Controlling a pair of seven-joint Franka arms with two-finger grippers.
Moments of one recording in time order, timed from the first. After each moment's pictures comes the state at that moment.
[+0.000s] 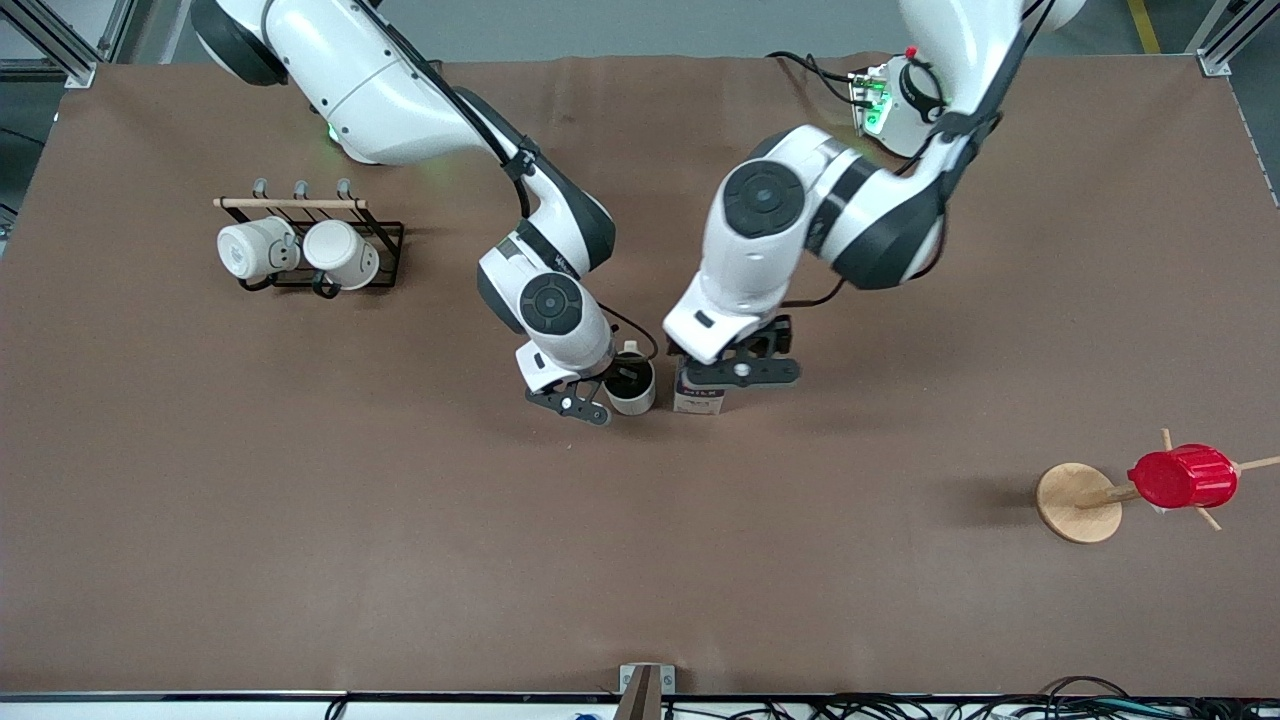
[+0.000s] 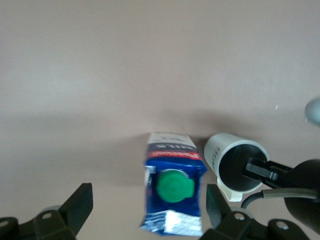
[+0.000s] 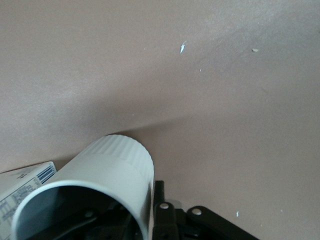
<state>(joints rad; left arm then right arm) -0.46 0.45 -0.22 -1.46 0.12 1.96 -0.73 0.48 0.76 0.24 -1.52 -0.06 2.26 1.04</state>
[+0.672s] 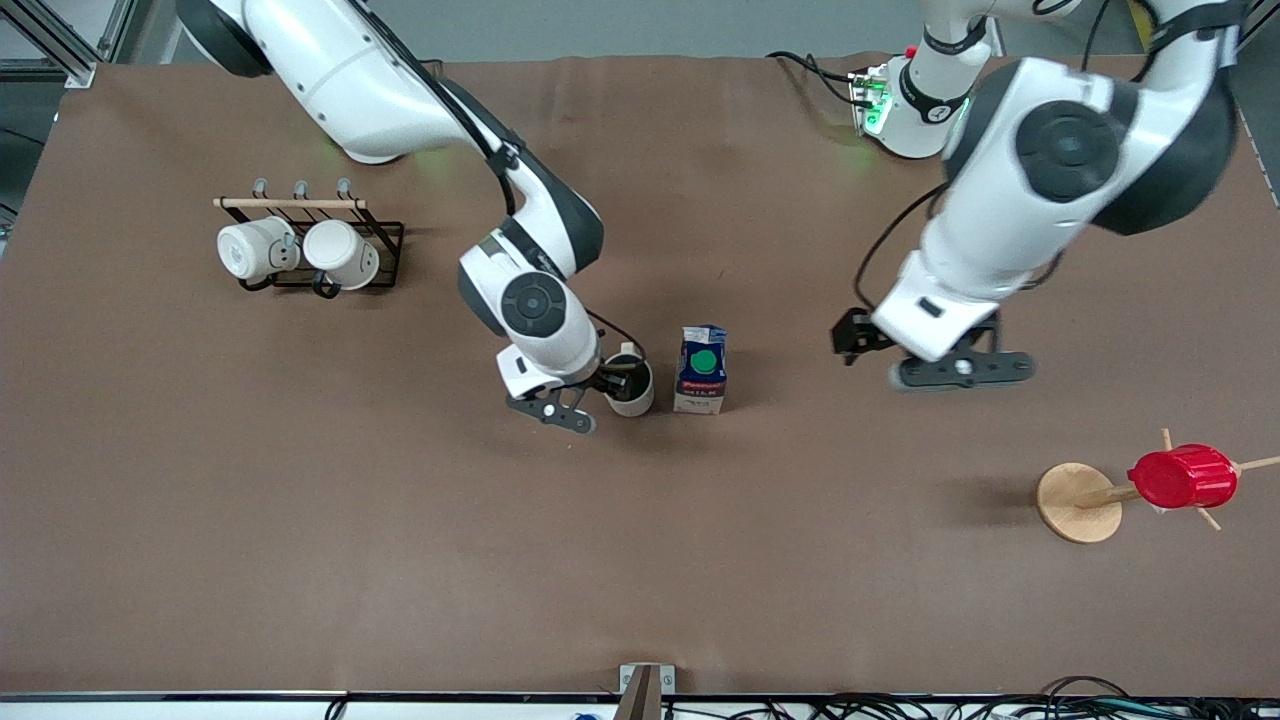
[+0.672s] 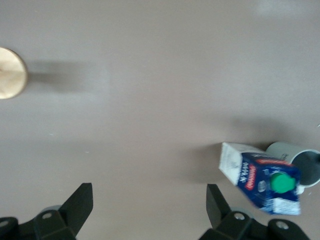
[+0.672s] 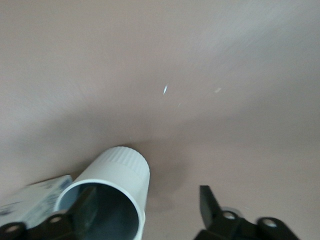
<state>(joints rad) -0.17 0.21 -0.22 -1.58 0.04 1.84 -0.40 0.43 0.65 0.23 -1.47 -0.07 2.12 1.04</state>
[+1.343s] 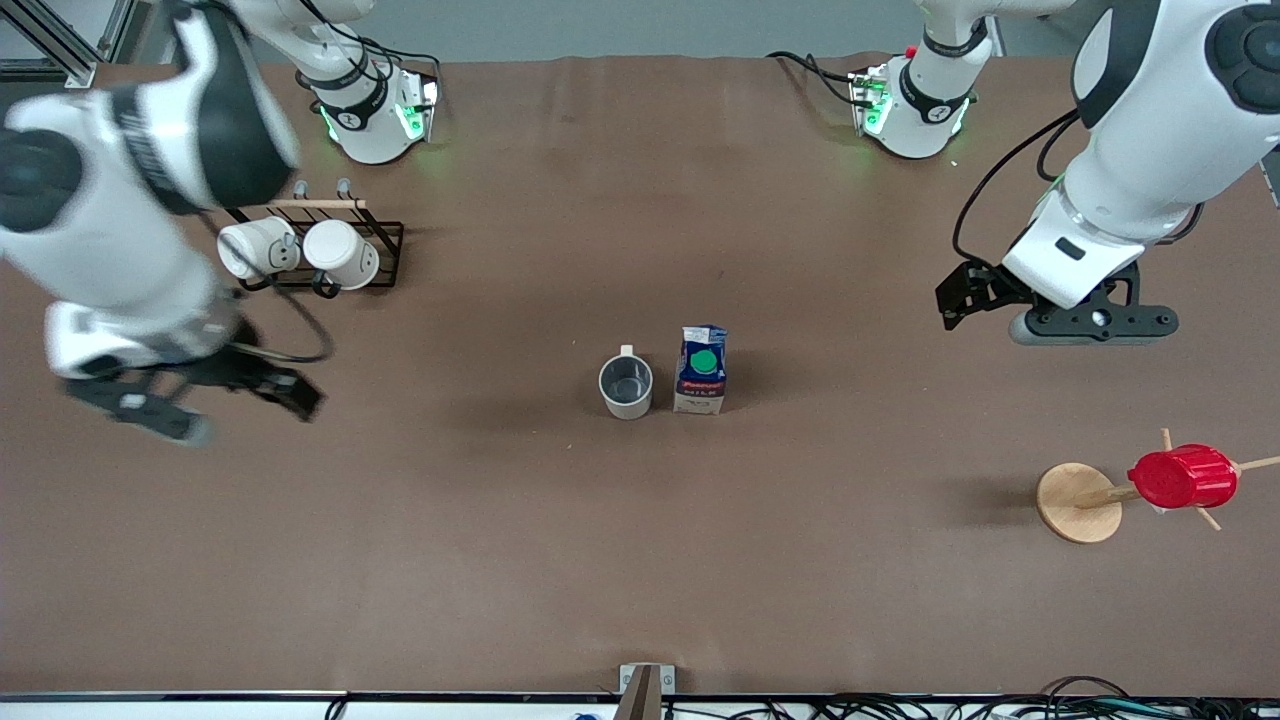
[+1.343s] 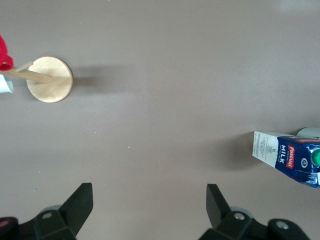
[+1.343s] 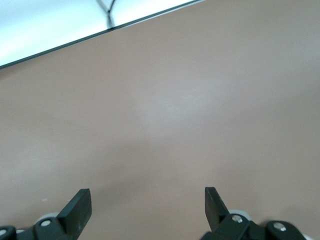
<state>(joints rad) -0.06 0.05 -0.21 -1.67 0.04 1.80 -0.26 -0.03 0.23 0.22 -1.47 -0.19 1.79 0.56</state>
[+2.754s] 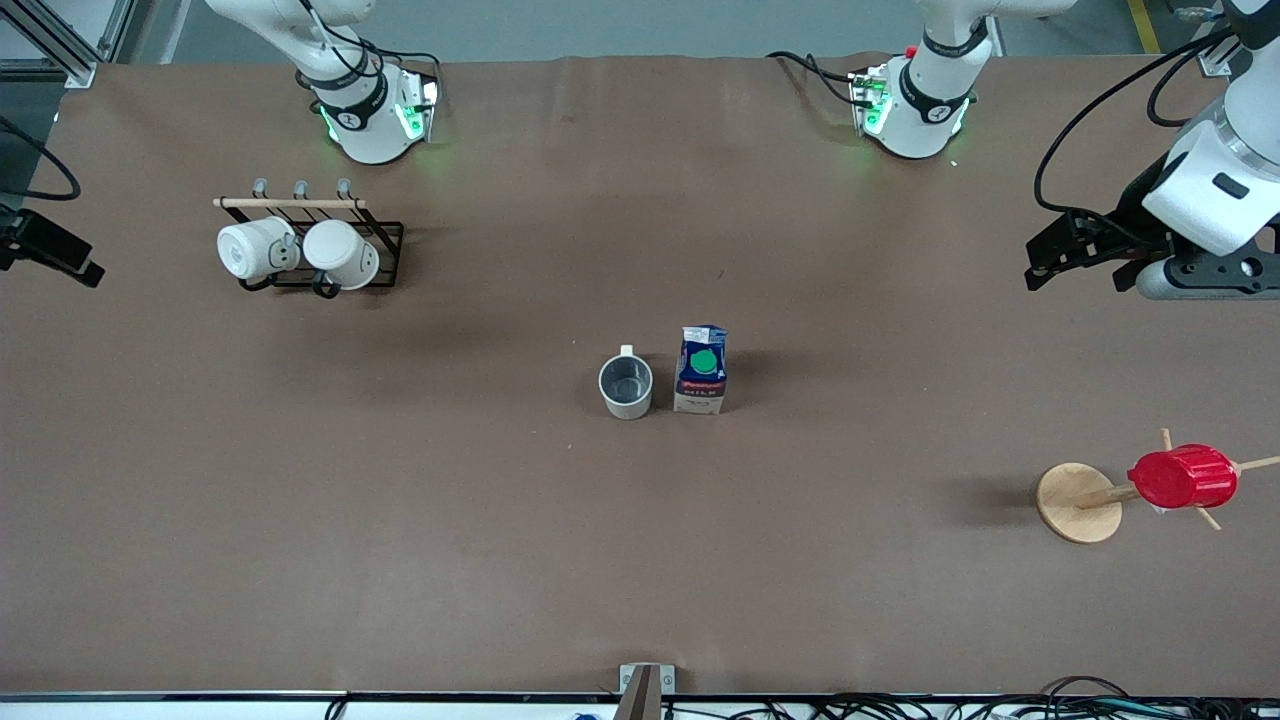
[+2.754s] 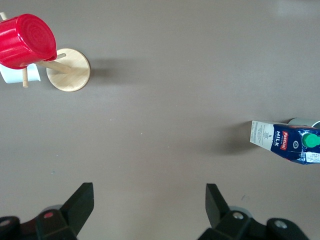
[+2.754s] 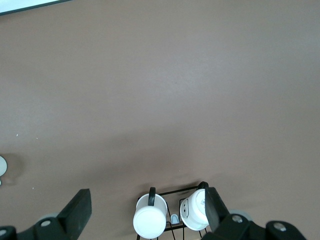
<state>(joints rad) -0.10 0.02 -0.06 -1.55 -0.04 1.63 -0.15 -0.06 0.01 -0.02 -1.49 -0.02 1.54 0.13</state>
